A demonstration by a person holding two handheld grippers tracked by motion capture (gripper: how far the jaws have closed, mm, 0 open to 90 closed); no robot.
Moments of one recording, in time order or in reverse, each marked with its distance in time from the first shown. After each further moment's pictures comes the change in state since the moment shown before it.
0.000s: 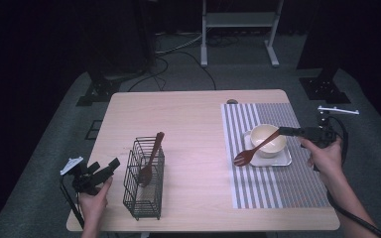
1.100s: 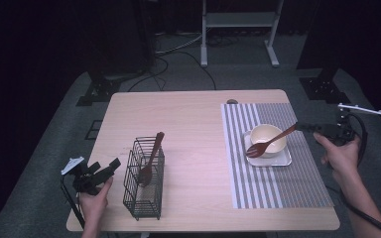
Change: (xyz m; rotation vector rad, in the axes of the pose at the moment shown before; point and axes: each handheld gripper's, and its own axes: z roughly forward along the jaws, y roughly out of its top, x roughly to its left) left arm 0.000 -0.001 0.002 0.007 0.000 0.003; right arm -0.013 0.009 -0.036 -0.094 -0.060 0.037
